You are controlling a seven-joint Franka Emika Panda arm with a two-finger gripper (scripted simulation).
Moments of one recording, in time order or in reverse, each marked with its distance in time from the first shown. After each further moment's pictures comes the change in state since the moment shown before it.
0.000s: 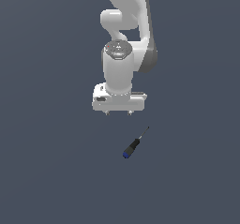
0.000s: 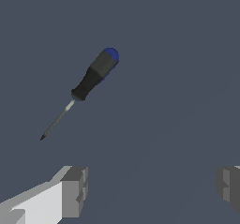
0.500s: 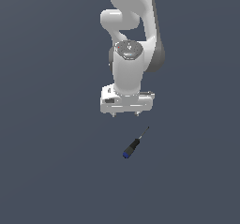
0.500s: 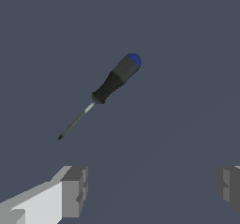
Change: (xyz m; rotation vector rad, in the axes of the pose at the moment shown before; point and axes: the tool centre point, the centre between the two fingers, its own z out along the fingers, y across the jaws) arm 0.007 -0.030 -0.001 0.013 0.015 -0.062
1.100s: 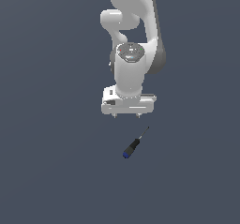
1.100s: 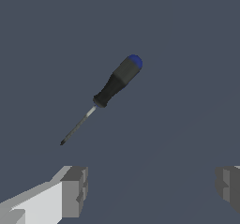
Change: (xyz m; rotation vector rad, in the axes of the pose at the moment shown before) arm 0.005 -0.005 0.005 0.003 0.001 0.034
